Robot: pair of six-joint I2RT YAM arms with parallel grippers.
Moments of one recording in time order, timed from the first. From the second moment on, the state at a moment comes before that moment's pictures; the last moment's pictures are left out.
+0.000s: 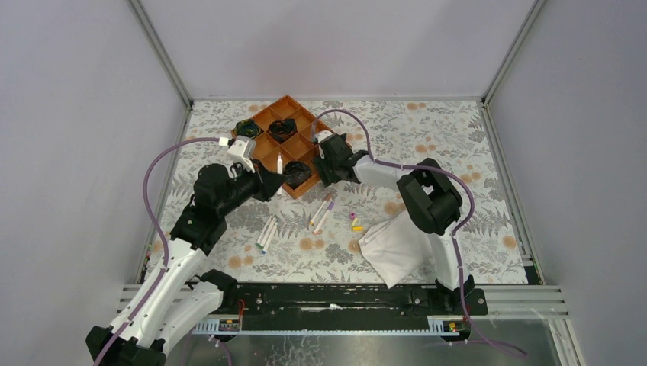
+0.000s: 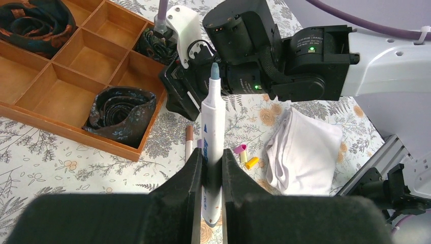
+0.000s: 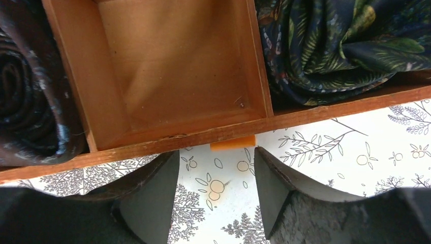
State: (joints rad) left arm -0.37 0.77 0.73 -0.19 0.31 -0.35; right arm 0.70 2.13 1.47 -0.23 0.12 0.09
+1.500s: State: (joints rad) left arm -0.35 0.78 0.72 -0.19 0.33 -0.35; right arm 0.85 1.58 1.04 -0.25 -0.07 0.08
